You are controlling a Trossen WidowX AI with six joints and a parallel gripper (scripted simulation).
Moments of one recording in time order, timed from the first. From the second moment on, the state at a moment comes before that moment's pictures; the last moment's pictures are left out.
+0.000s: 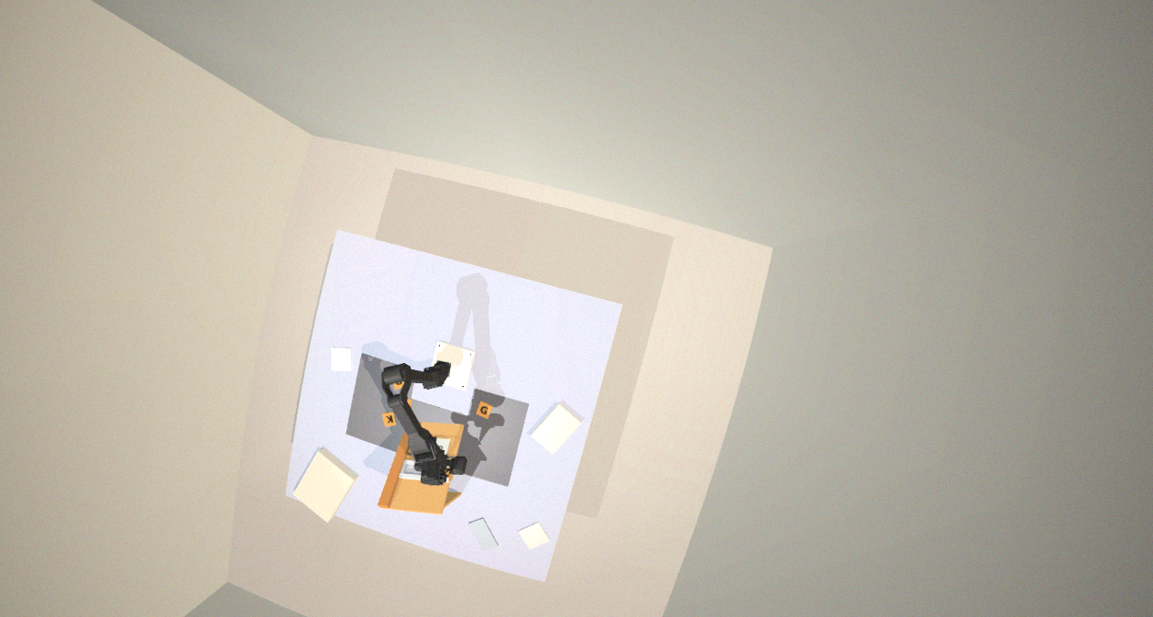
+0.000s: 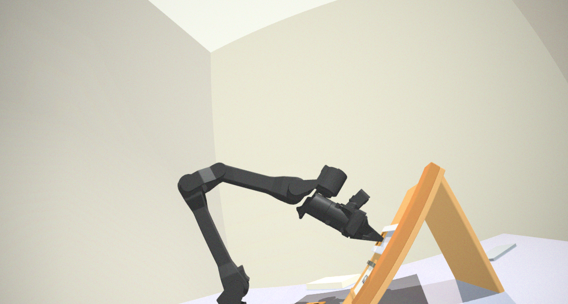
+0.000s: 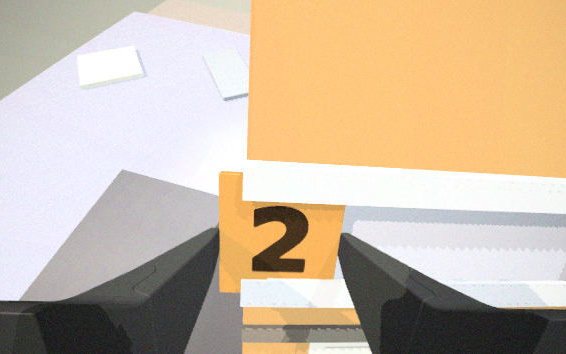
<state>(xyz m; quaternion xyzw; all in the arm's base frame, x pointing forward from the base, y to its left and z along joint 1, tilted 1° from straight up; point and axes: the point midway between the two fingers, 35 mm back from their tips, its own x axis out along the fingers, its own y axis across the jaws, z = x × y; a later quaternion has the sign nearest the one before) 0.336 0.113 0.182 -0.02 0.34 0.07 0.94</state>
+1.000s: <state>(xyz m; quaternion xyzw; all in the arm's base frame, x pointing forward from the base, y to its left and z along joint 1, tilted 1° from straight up) 0.338 0.098 0.182 -0.02 0.34 0.07 0.94</state>
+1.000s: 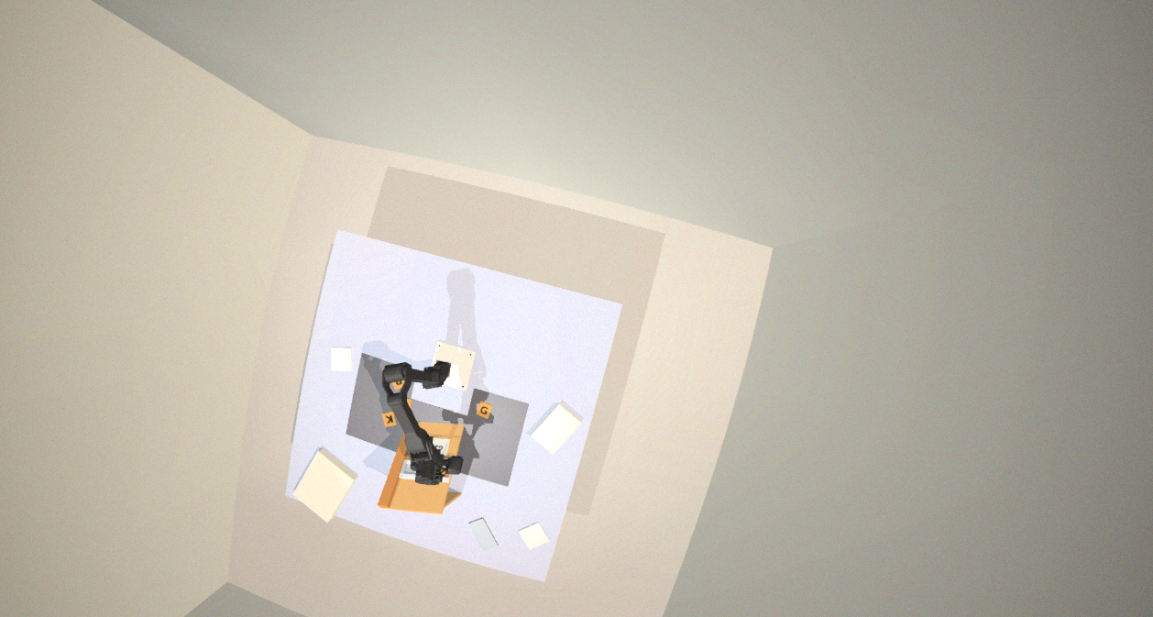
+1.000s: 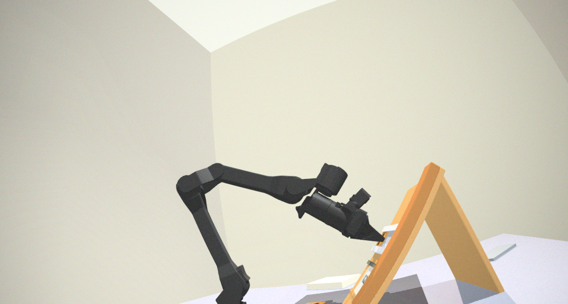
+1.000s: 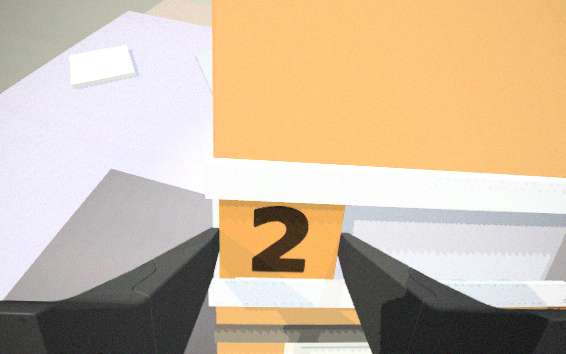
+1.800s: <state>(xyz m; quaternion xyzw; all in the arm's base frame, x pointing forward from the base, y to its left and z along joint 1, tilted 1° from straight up) 0.340 0.084 0.181 -0.02 0.34 0.07 0.94</state>
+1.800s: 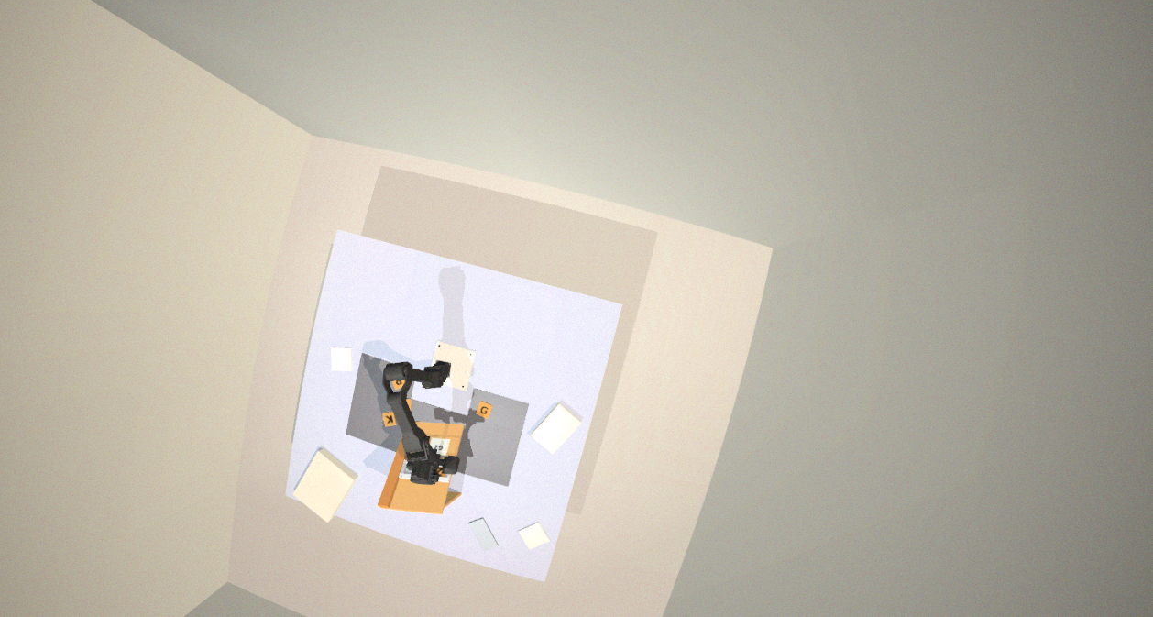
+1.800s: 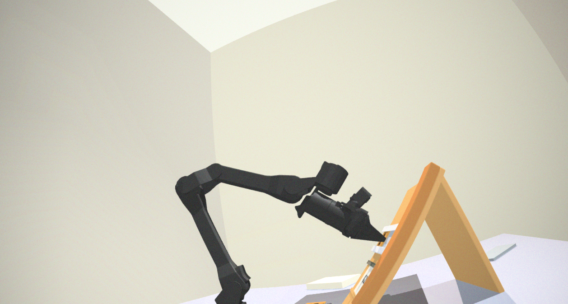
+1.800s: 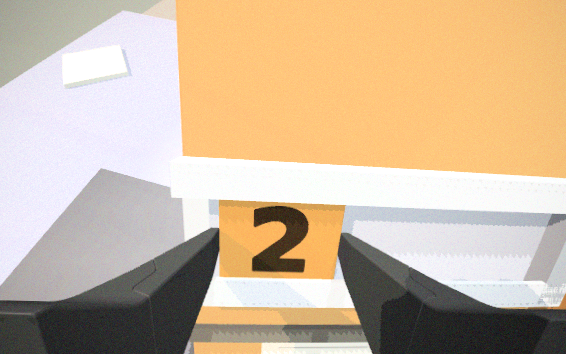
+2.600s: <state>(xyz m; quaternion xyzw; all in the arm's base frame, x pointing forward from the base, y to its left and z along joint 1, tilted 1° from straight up) 0.342 0.071 0.181 -0.02 0.34 0.07 0.94</state>
